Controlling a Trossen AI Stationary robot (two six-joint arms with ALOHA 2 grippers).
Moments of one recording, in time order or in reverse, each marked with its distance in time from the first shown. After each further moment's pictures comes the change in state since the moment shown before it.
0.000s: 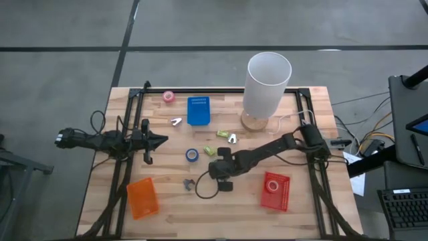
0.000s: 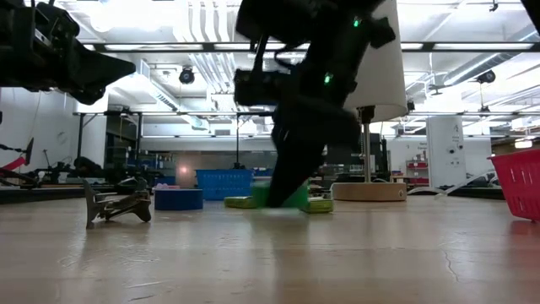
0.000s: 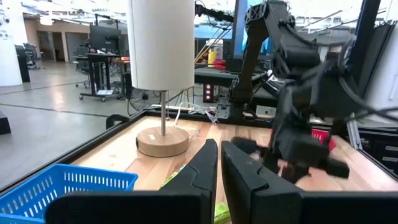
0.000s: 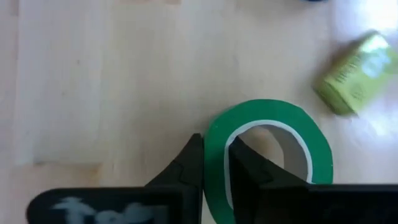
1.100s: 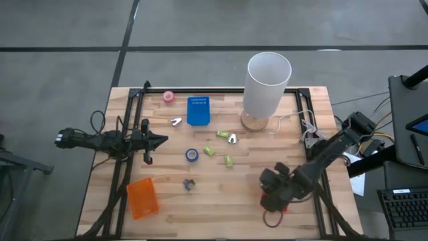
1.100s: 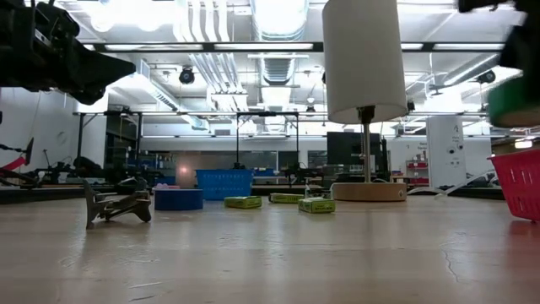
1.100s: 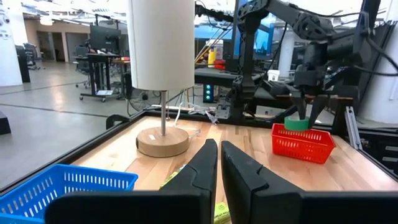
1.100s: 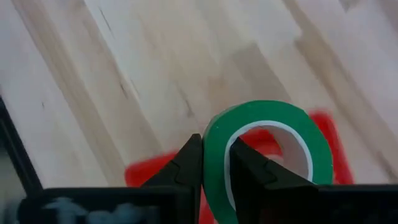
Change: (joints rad) left arm 0.000 0.004 0.000 0.000 0.000 0.000; right arm 0.484 -0.576 -0.395 -0.299 0.116 1.058
